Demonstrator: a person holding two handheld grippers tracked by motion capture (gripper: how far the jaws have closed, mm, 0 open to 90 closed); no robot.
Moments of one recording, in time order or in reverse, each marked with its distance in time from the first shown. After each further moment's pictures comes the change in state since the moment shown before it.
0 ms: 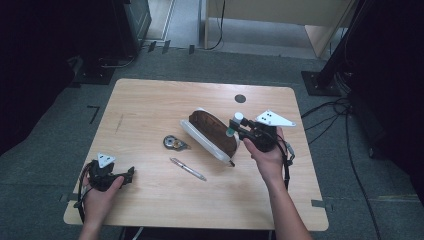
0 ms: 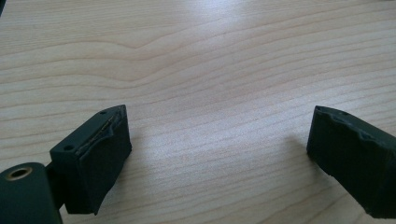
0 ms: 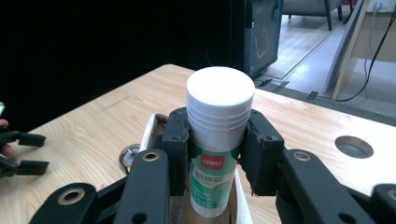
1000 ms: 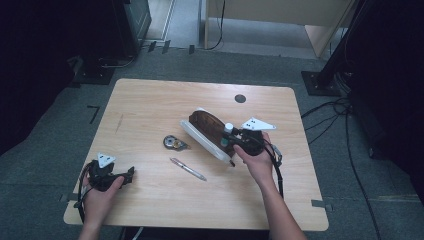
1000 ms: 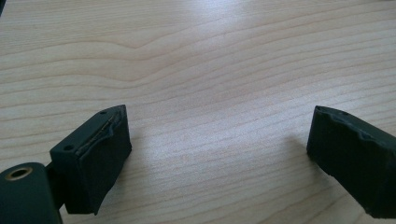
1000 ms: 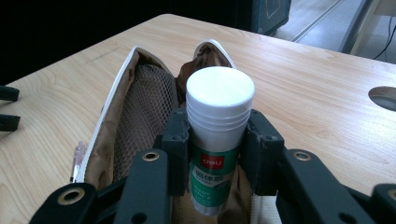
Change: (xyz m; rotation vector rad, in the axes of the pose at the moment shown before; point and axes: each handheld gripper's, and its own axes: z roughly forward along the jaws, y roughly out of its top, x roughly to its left) left arm 0.000 0.000 0.000 0.001 0.000 0.000; right arm -0.009 -0.046 0.043 0.143 0.016 -0.012
